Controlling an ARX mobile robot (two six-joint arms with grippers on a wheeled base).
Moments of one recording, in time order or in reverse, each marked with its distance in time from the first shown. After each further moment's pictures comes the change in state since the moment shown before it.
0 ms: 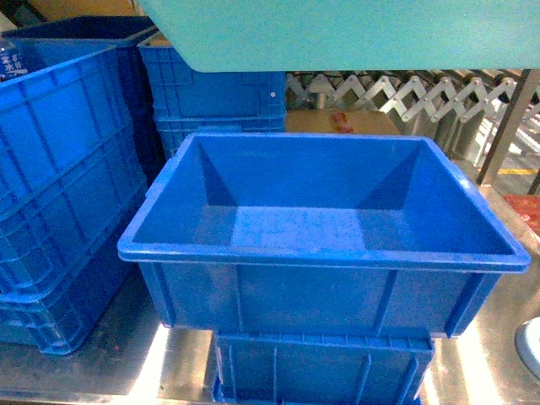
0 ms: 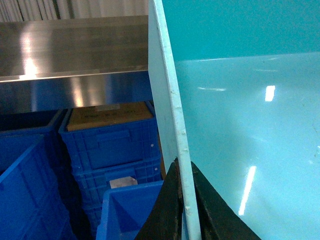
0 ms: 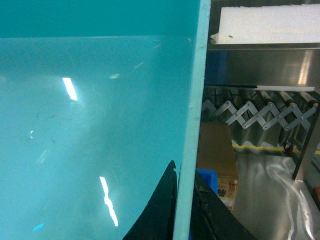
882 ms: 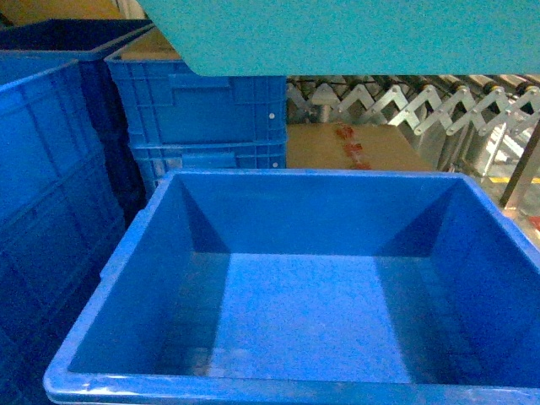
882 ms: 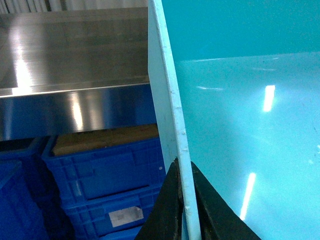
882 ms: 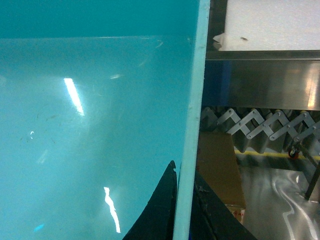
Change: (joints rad) left arm -0.003 0.008 0.000 0.000 0.000 0.001; right arm -0.005 0.011 -0.002 0.001 0.000 0.000
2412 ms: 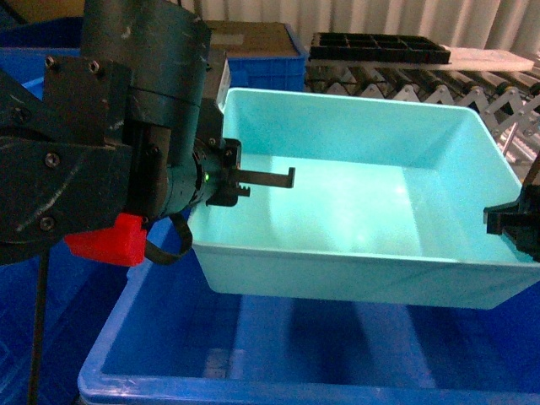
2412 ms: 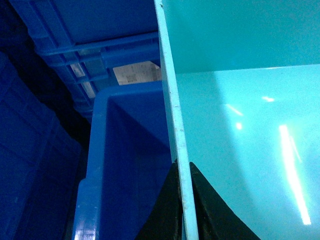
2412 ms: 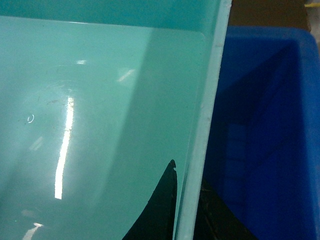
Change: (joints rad) left arm 0.123 0.621 0.127 -0.061 0.031 -0.183; right arm 0.046 0.706 0.090 0.015 0.000 -0.079
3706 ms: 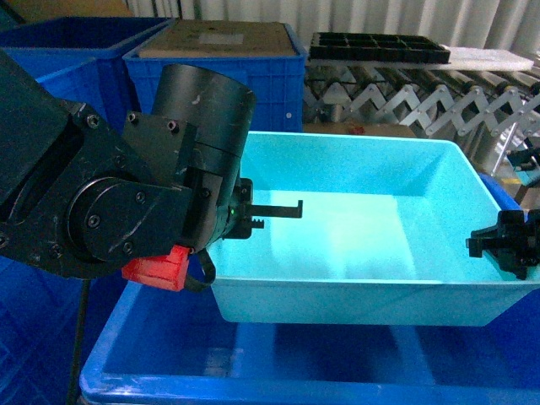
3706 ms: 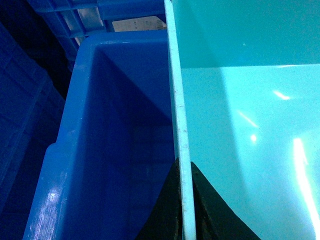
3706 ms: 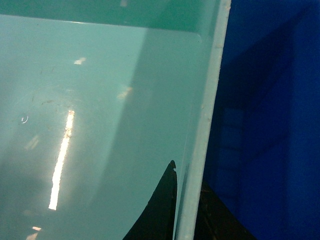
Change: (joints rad) left arm -0.031 0.138 0.095 -0.095 -0.065 -0.123; right arm -0.009 0.141 0.098 -0.045 0.014 -0.065
